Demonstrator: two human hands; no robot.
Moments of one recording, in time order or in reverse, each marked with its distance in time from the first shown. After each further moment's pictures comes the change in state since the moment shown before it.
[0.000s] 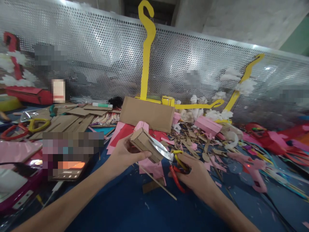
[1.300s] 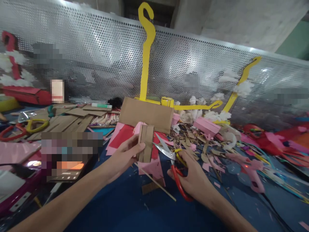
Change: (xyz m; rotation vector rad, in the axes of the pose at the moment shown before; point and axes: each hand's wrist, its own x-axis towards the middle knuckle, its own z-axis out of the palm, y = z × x) left_hand -0.003 0.000 0.000 -0.269 -0.068 -0.195; right_hand -0.004 0.000 0.004 0.010 0.029 0.016
